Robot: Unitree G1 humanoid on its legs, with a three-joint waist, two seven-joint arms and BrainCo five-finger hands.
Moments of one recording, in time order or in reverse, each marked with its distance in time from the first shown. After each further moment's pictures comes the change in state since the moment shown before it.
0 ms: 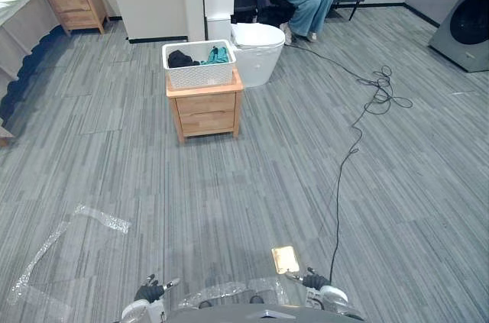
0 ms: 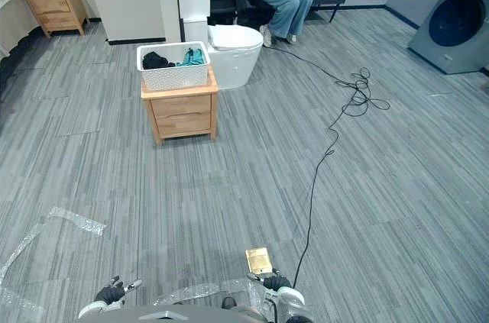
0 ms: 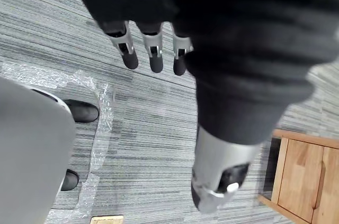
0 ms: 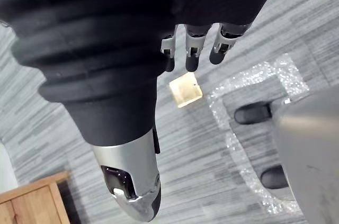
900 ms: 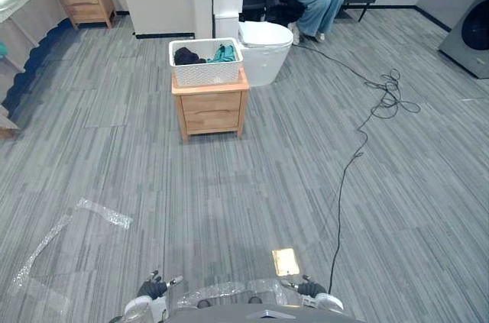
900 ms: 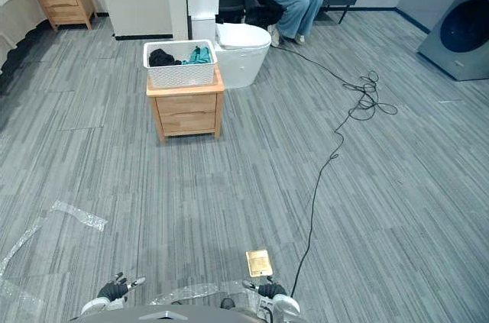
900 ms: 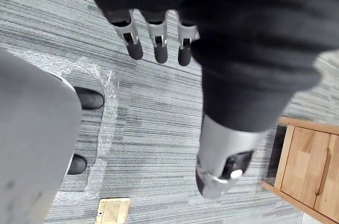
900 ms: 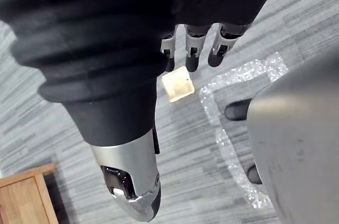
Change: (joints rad) left arm -0.009 0.005 -0.051 -0.005 -0.013 -0.001 0.000; right arm 0.021 0.032 0.007 -0.002 -0.029 -0.001 -0.001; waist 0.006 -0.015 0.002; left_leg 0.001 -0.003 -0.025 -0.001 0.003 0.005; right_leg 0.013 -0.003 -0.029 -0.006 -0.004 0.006
